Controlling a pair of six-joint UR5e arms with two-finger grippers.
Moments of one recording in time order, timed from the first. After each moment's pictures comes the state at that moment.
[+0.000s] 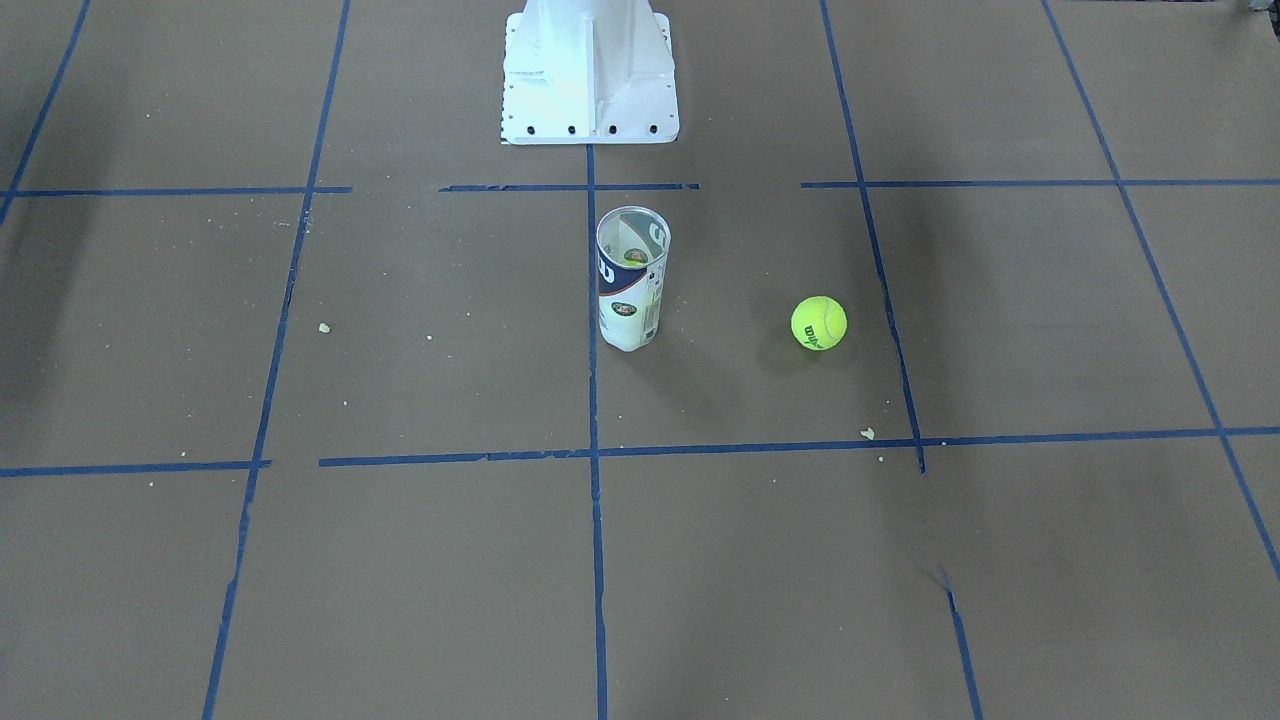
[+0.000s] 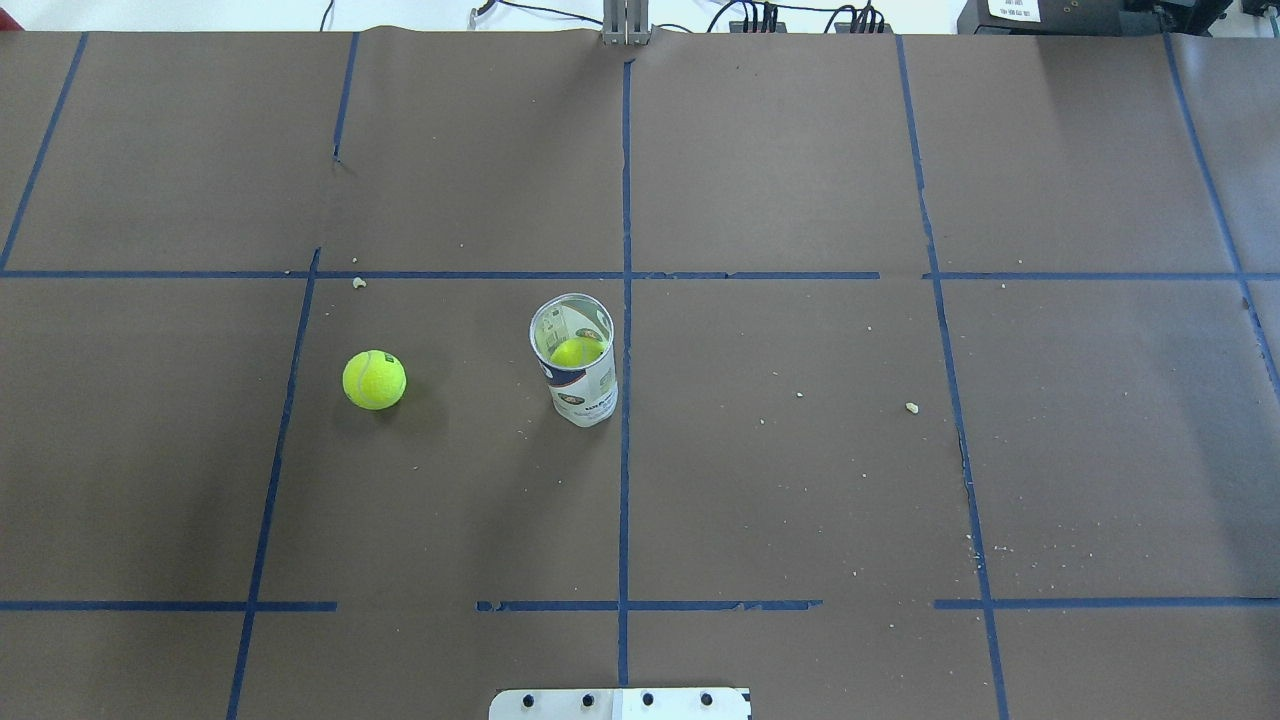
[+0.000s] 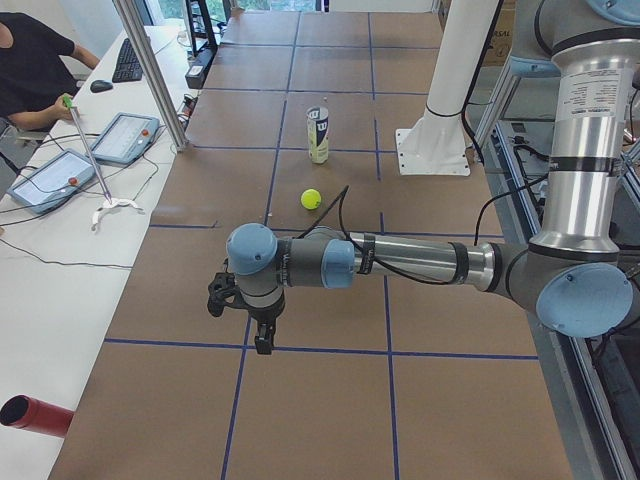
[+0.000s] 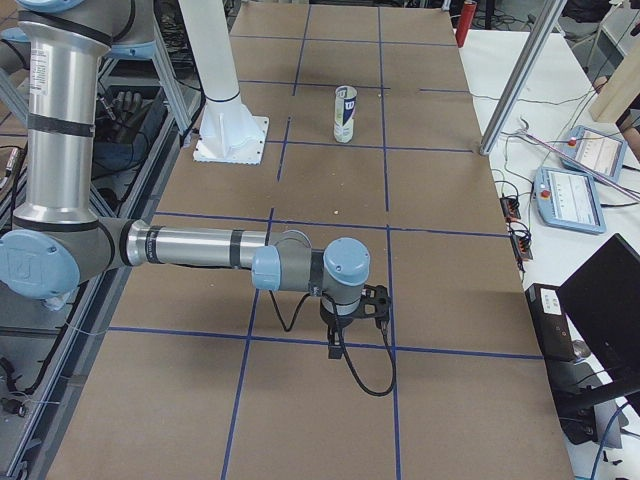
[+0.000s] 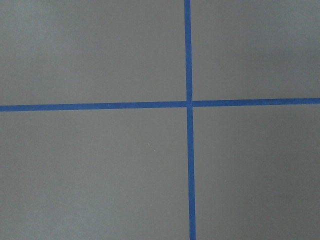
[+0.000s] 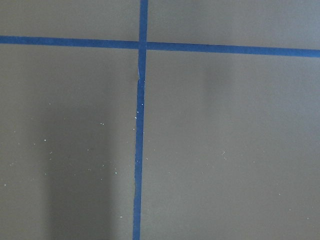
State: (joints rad) left arm -1.59 -1.59 -1.64 -1.50 -2.34 0.03; right arm 1.54 -1.71 1.70 -1.57 2.29 0.00
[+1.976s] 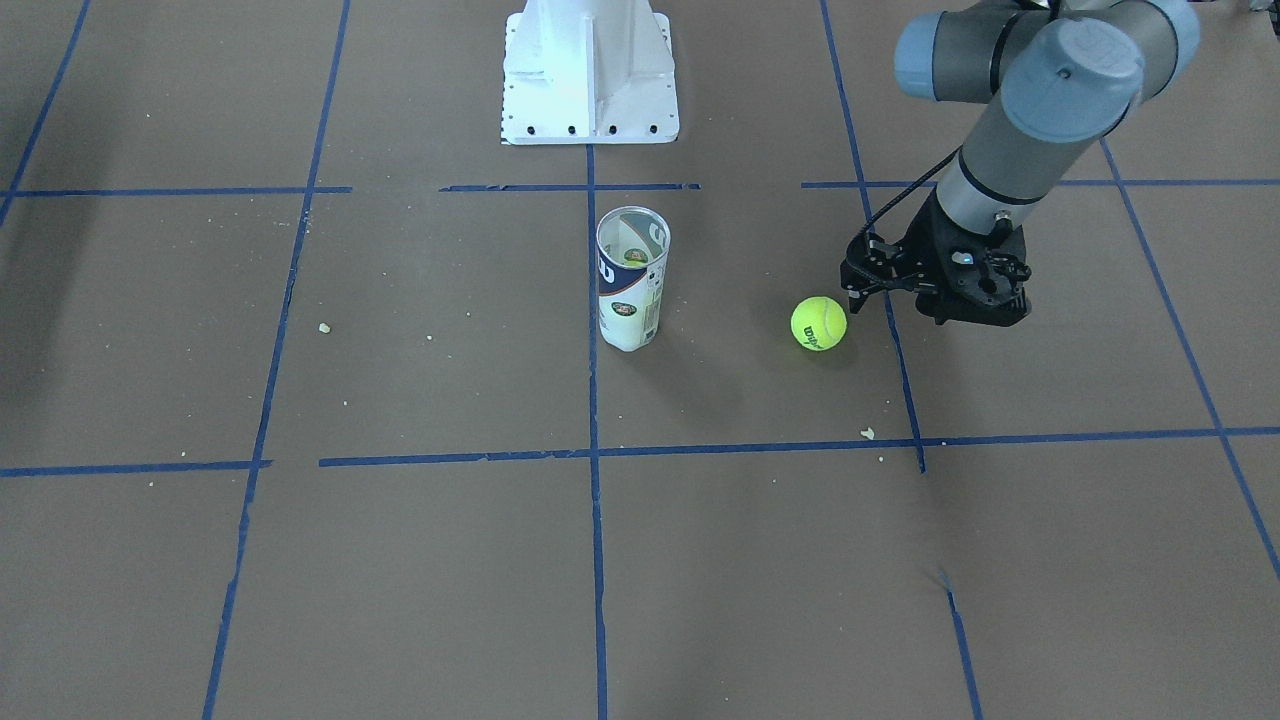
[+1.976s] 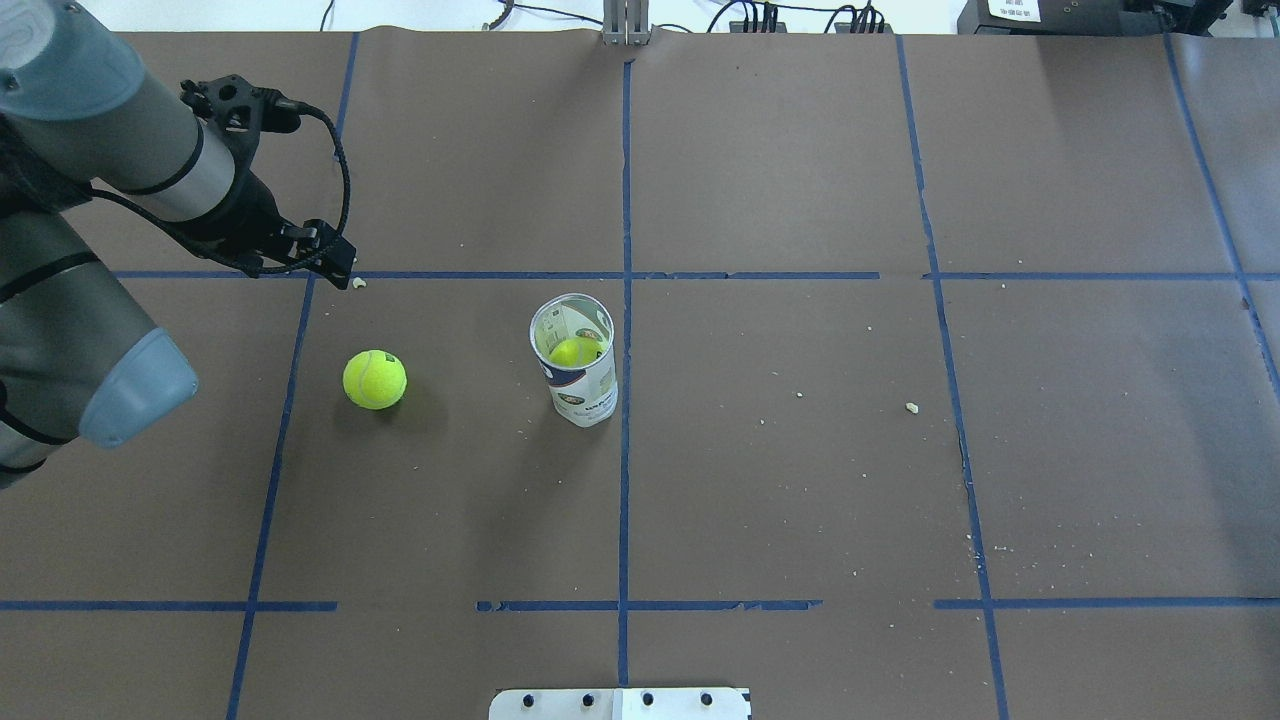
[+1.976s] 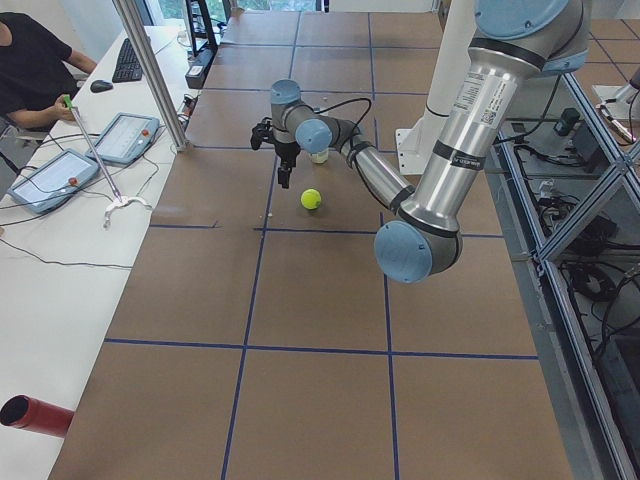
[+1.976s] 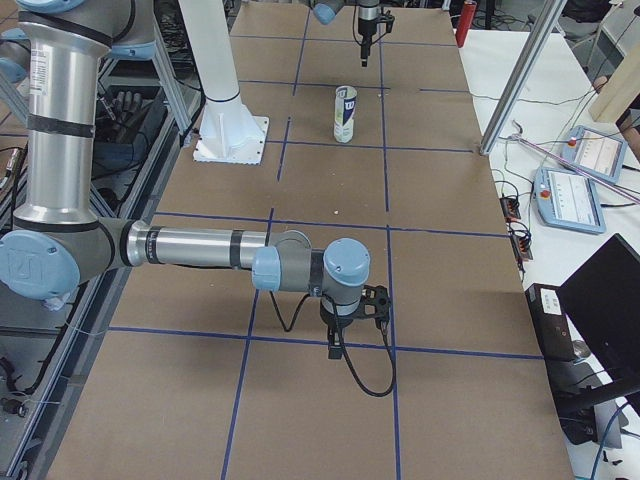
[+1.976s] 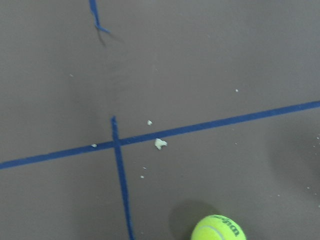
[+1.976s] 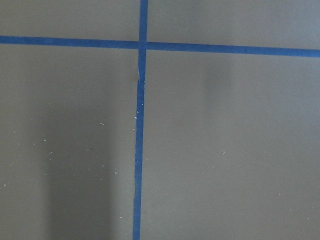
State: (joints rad) left arm -0.85 -1.96 -1.86 -1.60 -2.12 -0.83; right arm 1.54 -1.71 1.70 -1.57 2.29 0.00
